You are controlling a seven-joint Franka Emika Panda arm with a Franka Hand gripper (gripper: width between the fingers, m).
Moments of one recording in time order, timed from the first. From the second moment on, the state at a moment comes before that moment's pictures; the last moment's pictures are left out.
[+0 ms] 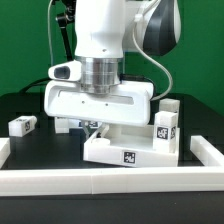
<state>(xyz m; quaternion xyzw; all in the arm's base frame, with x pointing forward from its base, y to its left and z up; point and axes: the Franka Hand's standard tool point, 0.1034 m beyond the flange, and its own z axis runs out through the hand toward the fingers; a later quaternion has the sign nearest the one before) 0.491 -0.041 0.013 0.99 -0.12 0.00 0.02</state>
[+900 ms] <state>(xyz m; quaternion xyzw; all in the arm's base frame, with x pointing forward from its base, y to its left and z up) 0.506 -0.038 0.017 0.98 0.21 -0.01 0.05</state>
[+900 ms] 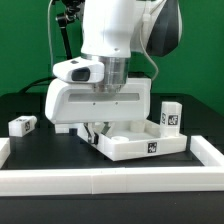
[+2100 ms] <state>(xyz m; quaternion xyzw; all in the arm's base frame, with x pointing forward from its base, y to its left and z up) 0.532 -0.020 0.019 0.92 0.39 -0.02 0.06</state>
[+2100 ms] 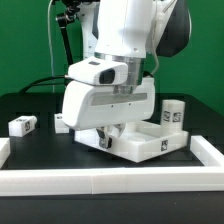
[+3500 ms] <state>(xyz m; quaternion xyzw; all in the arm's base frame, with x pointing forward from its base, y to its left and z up) 0.557 0.001 0.018 0.82 0.57 -0.05 0.07</state>
